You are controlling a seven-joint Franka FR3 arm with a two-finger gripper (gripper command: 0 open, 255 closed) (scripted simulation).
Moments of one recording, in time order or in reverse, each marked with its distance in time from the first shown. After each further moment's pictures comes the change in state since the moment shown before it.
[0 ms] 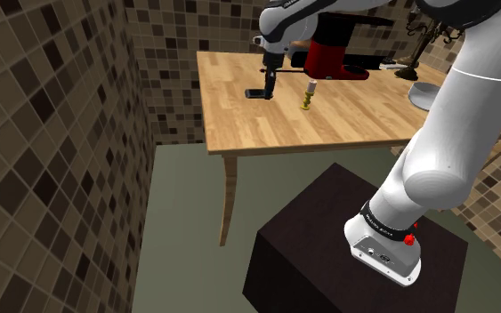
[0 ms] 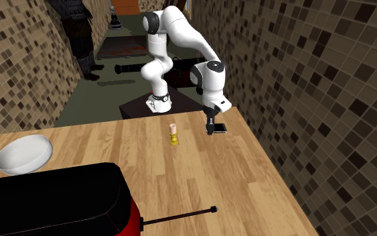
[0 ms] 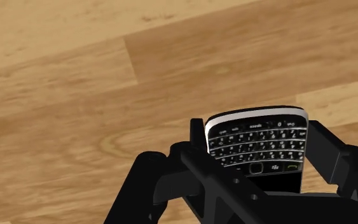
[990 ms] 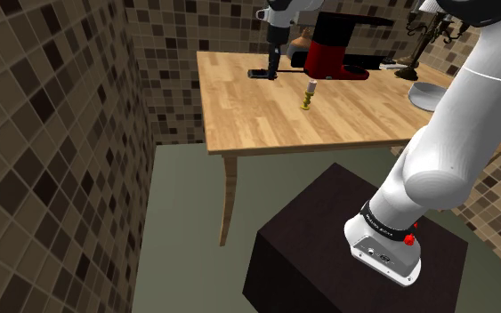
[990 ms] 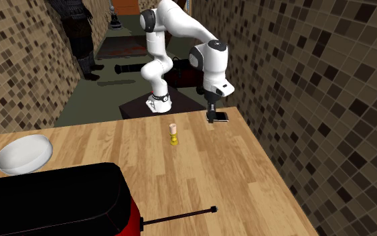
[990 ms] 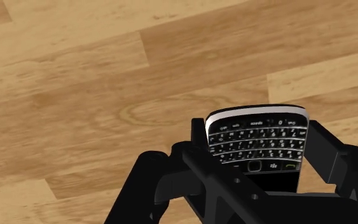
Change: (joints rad) arm 0.005 -0.072 -0.004 0.122 -0.034 -0.188 0.024
